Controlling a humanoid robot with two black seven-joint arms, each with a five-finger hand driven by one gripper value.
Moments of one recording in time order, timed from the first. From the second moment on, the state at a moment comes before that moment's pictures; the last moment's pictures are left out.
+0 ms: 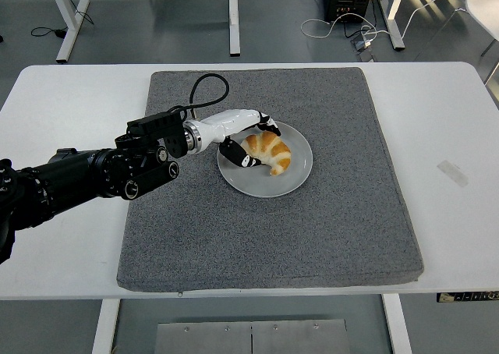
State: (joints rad) left arm -1.19 0.00 0.25 -0.58 0.88 0.13 -0.35; right arm -0.14 0.00 0.14 0.10 -0.05 0.02 0.35
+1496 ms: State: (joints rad) left arm -1.10 0.38 -0.21 -0.75 0.20 -0.12 -0.35; right arm -0.14 0.00 0.14 0.10 -0.05 0.02 0.35
